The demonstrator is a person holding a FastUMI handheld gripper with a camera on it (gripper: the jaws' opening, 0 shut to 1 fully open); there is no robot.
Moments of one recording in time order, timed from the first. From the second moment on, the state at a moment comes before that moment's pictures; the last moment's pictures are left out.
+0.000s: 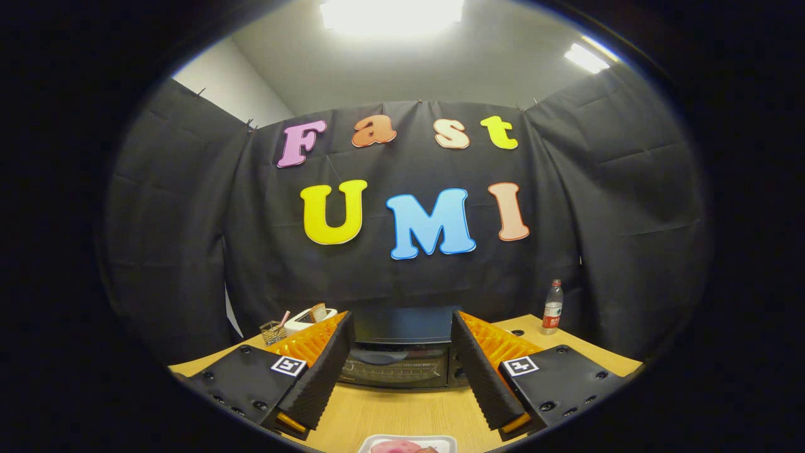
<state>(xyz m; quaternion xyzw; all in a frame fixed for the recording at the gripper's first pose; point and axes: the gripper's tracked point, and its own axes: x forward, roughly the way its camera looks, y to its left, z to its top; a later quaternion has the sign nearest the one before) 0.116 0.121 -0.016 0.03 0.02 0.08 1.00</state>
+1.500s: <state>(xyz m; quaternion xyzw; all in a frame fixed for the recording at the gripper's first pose) 0.262 0.173 -0.166 -0.03 0.15 0.05 0.99</state>
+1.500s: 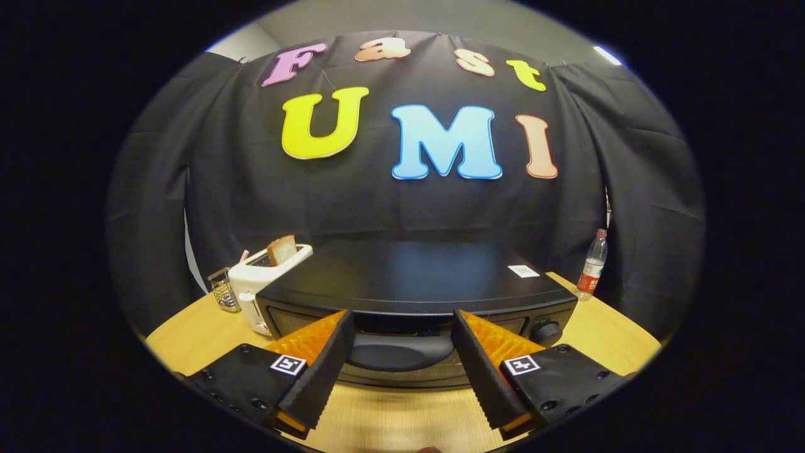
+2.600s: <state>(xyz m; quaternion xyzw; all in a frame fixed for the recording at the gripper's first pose) 0.169 0.166 -0.206 -0.05 0.18 0.07 0.98</state>
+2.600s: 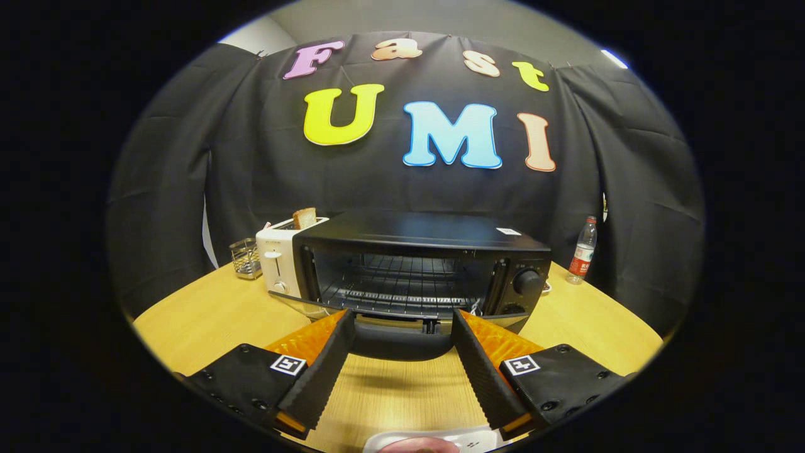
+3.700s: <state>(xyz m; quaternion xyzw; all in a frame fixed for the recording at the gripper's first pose) 0.043 0.125 -0.221 0.00 0.29 0.10 0.95</state>
